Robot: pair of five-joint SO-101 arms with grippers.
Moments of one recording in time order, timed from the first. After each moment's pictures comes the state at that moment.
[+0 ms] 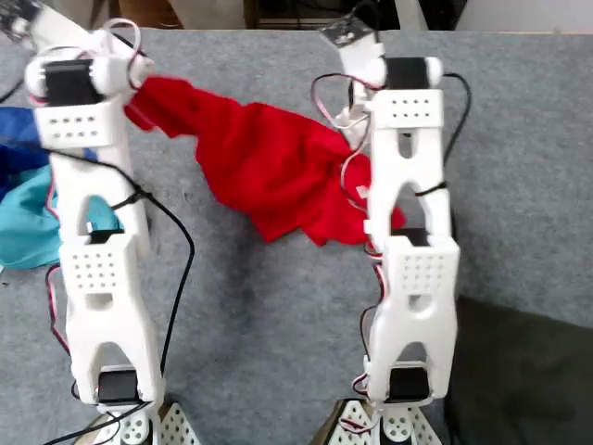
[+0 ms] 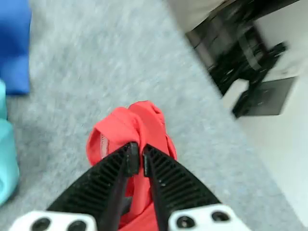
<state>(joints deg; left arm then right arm) -7.8 42.4 -92.8 100.3 38.1 -5.4 41.9 -60.4 101.1 17.8</state>
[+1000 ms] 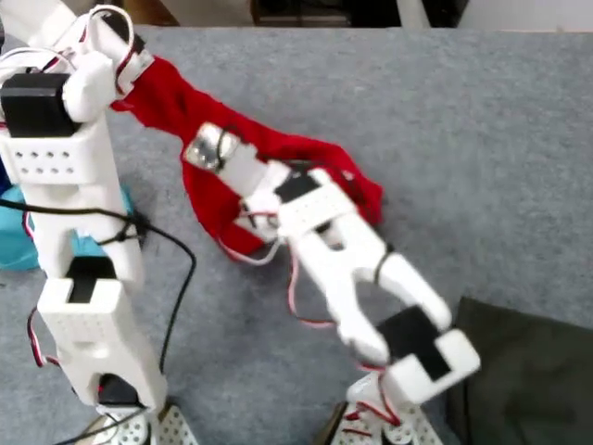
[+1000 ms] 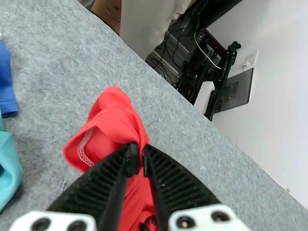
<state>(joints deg) -4.0 19.6 -78.3 100.4 32.0 -32.8 5.1 24.2 43.9 20.8</state>
